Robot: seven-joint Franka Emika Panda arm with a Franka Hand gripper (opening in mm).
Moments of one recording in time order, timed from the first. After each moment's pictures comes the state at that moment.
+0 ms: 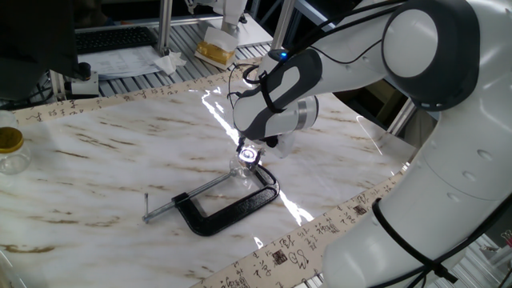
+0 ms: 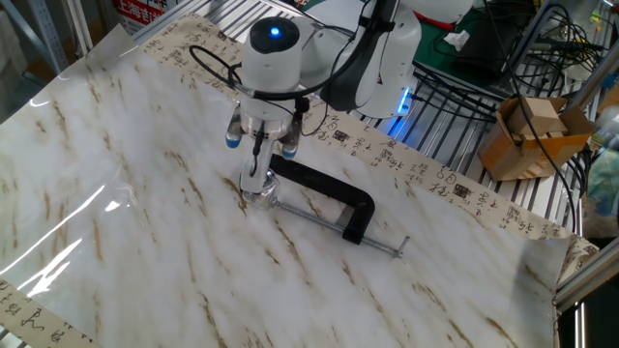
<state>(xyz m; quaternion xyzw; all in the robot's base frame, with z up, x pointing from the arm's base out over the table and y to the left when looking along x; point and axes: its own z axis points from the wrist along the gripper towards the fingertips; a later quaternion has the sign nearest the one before) 0.443 -0.070 0.124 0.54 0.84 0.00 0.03</state>
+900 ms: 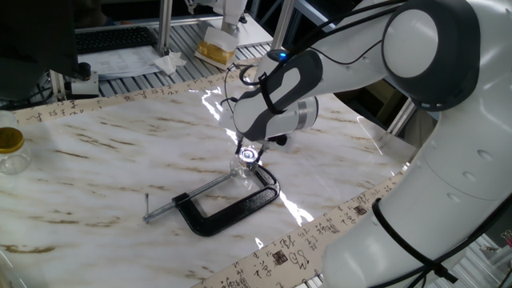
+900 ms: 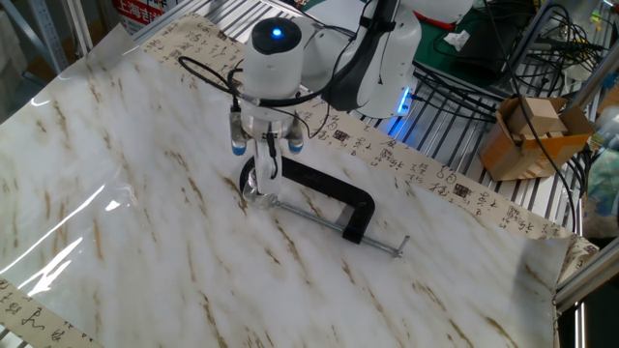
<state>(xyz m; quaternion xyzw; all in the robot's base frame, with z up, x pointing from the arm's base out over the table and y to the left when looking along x) 0.443 -0.070 0.124 0.42 0.91 0.00 0.03</state>
